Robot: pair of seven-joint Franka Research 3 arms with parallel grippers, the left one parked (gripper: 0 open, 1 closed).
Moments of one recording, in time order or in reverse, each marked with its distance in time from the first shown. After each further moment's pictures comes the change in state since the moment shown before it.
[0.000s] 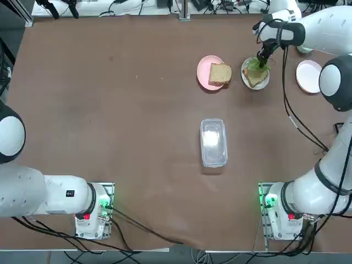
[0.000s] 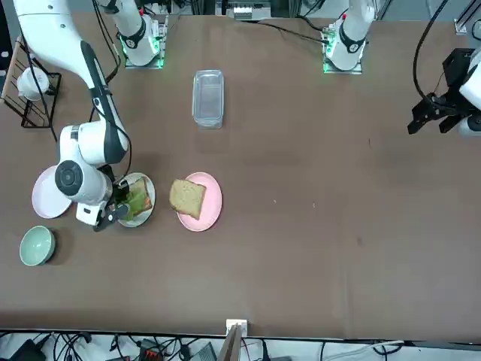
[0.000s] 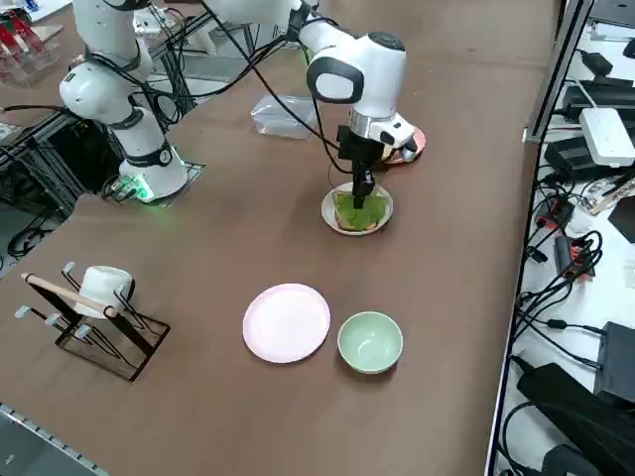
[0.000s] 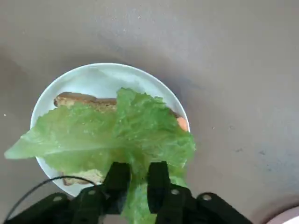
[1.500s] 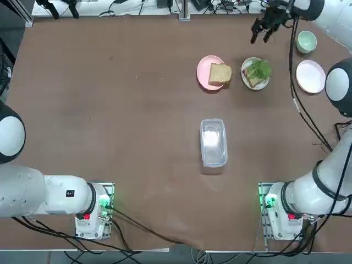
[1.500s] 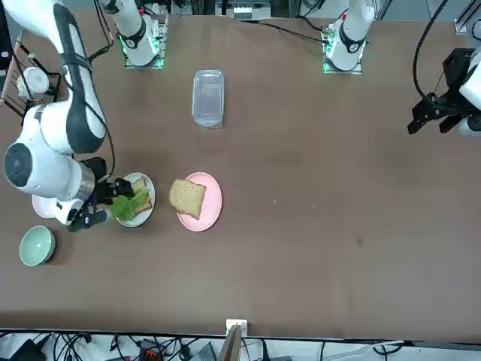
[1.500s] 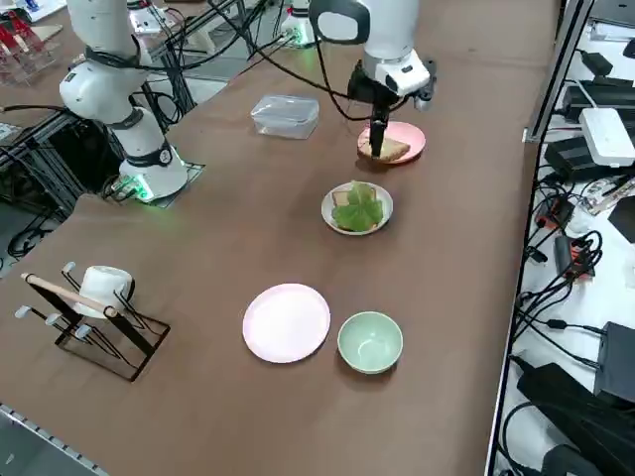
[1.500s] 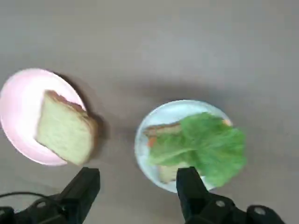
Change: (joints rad) arm 0.031 -0.077 0.006 0.178 0.323 -0.200 0.318
